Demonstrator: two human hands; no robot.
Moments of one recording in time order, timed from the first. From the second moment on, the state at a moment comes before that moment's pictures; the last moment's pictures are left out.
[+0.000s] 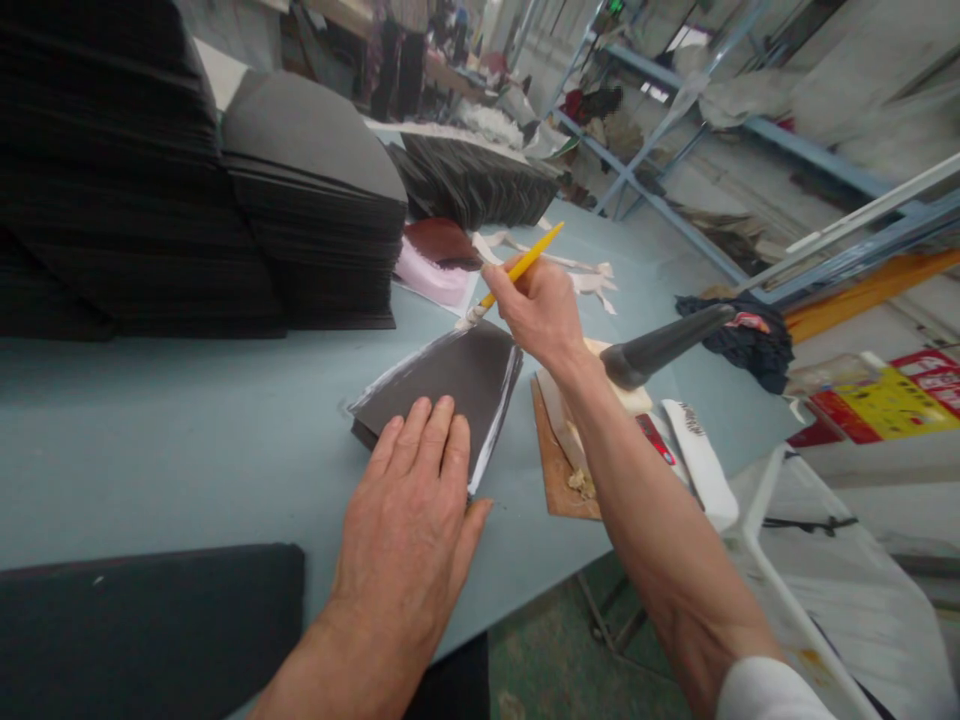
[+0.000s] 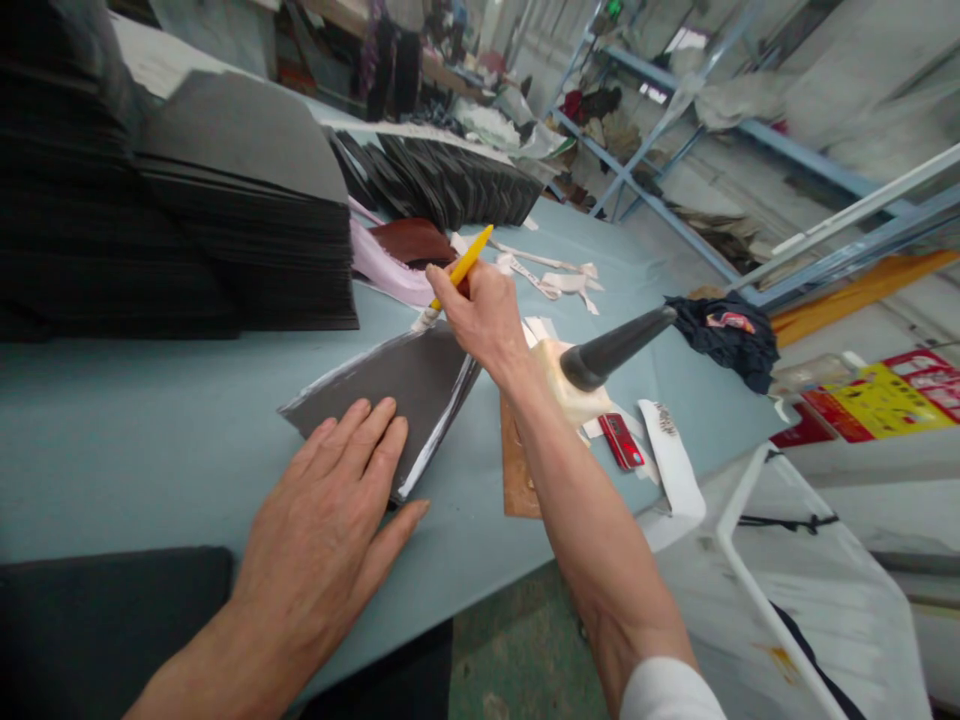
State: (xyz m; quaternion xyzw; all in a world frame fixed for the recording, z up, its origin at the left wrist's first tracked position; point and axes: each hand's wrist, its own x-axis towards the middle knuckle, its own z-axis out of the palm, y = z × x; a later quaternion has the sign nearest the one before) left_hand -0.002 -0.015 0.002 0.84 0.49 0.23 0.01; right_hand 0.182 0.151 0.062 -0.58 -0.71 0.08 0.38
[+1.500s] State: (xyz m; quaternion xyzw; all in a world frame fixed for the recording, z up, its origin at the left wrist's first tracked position) left_hand -0.013 -0.014 -0.018 0.86 0.43 0.26 -0.04; right_hand 0.189 0.134 0.059 -0.57 -0.65 0.14 0.48
